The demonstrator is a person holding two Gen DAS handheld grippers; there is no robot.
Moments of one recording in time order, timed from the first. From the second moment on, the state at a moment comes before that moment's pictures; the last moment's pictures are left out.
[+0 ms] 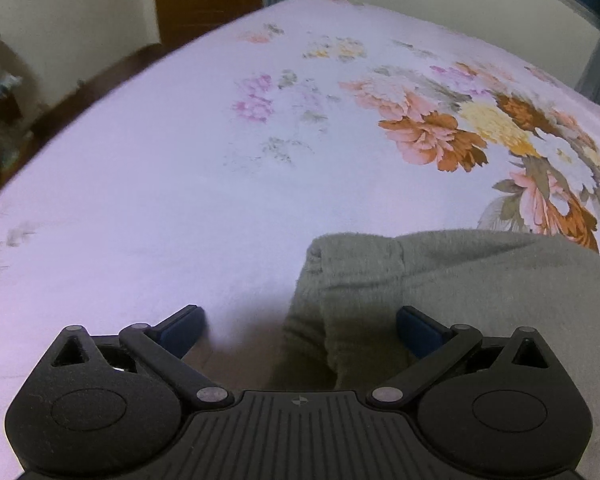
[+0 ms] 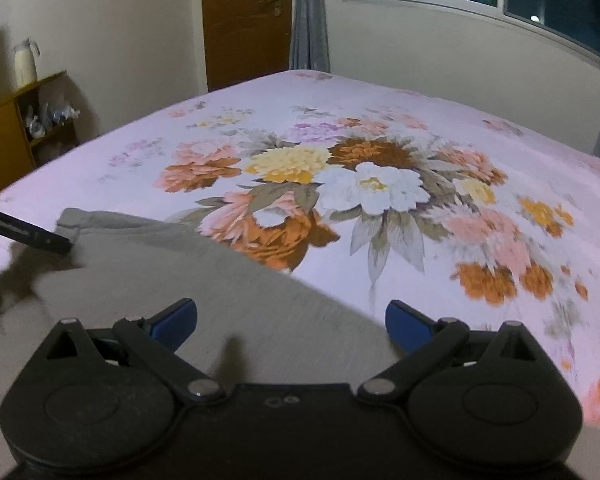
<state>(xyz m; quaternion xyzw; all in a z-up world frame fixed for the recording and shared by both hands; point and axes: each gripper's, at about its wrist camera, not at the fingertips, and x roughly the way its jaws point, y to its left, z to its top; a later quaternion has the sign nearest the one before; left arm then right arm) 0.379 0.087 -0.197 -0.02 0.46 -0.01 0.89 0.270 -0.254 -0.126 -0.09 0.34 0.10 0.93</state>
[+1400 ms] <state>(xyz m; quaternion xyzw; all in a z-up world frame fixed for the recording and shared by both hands) 0.145 0.132 -0.143 -0.01 0.47 -0.03 0.88 -0.001 -0.191 -0.124 -0.02 0.38 0.14 0.92</state>
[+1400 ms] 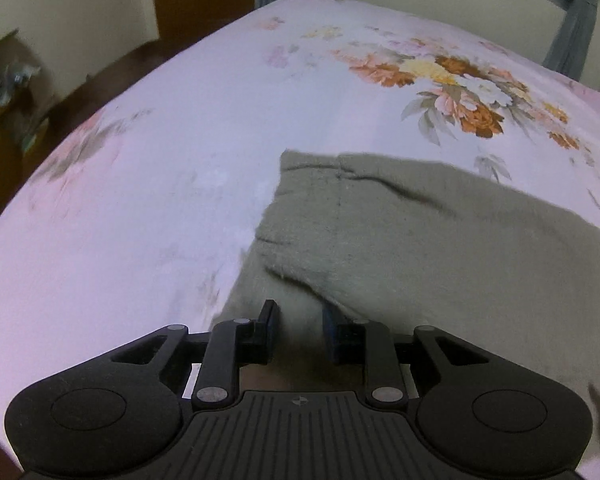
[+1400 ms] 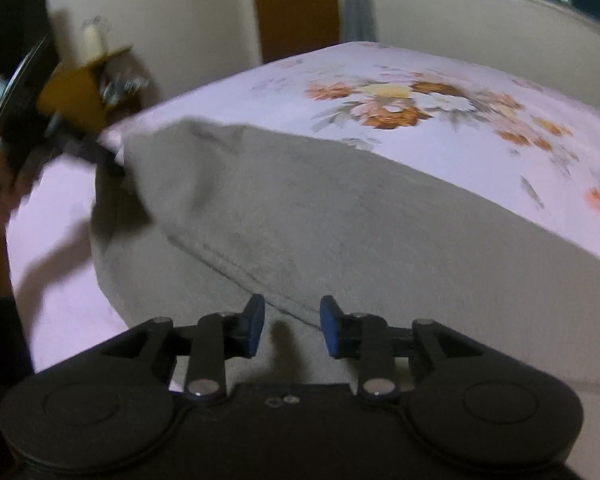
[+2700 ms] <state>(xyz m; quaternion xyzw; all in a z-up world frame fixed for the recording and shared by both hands) 0.097 0.165 -0.145 -0.27 0.43 -0.07 0.86 -0.056 -0.229 -0.103 0.21 0.34 0.09 0.91</state>
